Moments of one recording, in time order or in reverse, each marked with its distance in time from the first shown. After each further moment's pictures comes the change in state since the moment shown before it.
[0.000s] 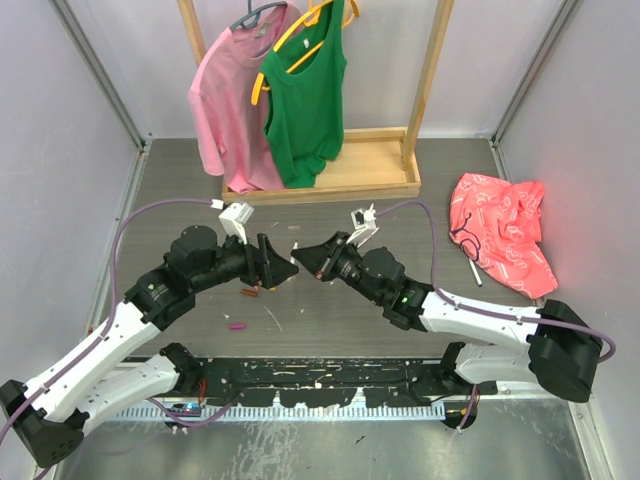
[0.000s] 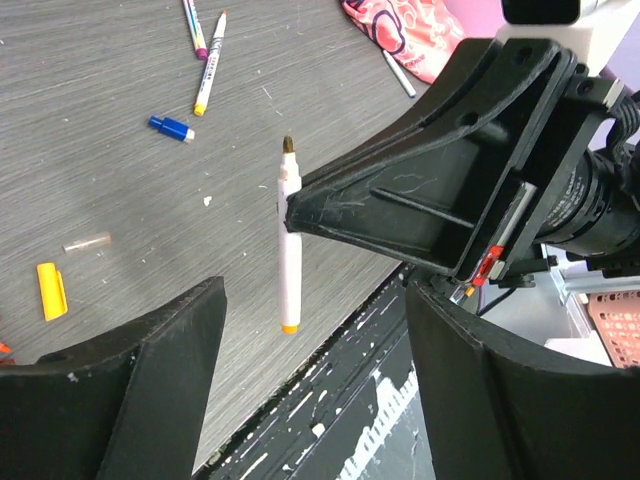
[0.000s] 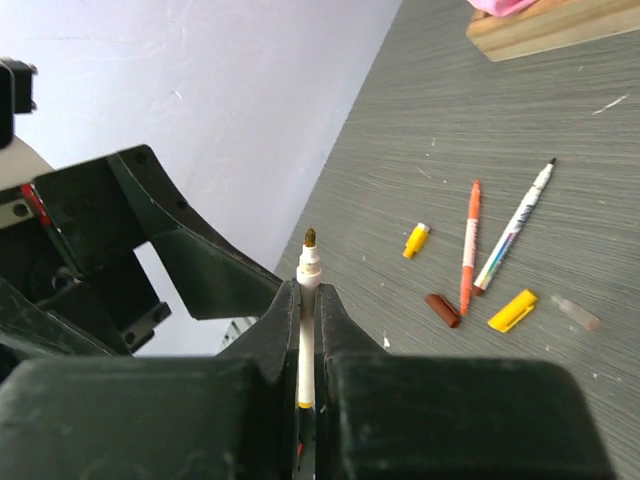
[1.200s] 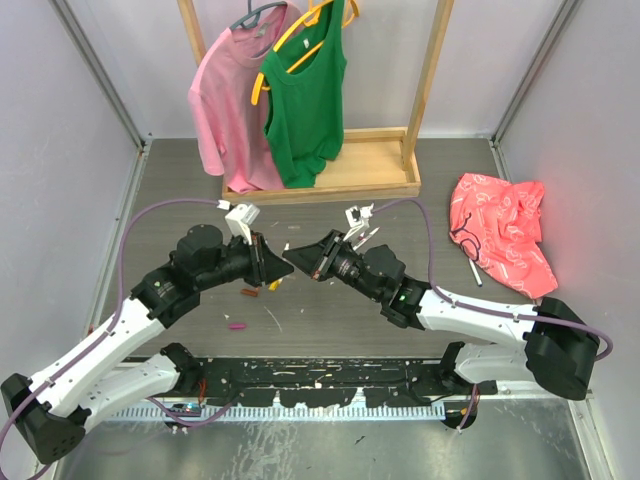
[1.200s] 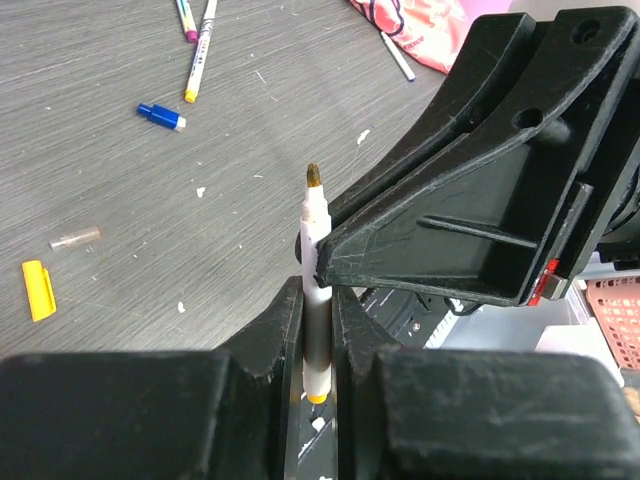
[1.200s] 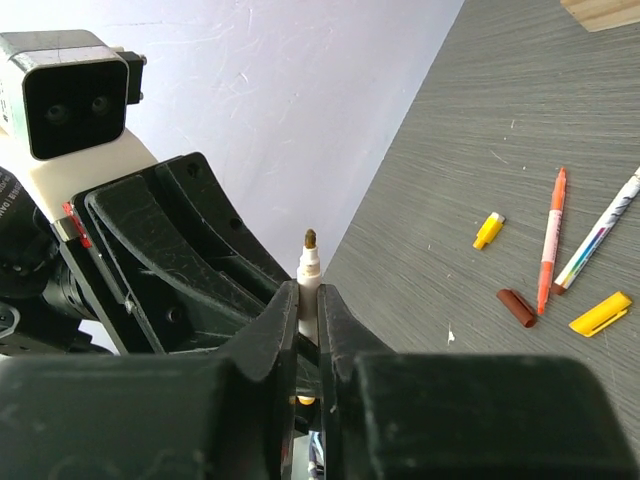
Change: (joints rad) left arm 0.000 0.026 -0.015 0.021 0.037 0.006; right arm 0.007 0.029 0.024 0.091 -0.112 0.093
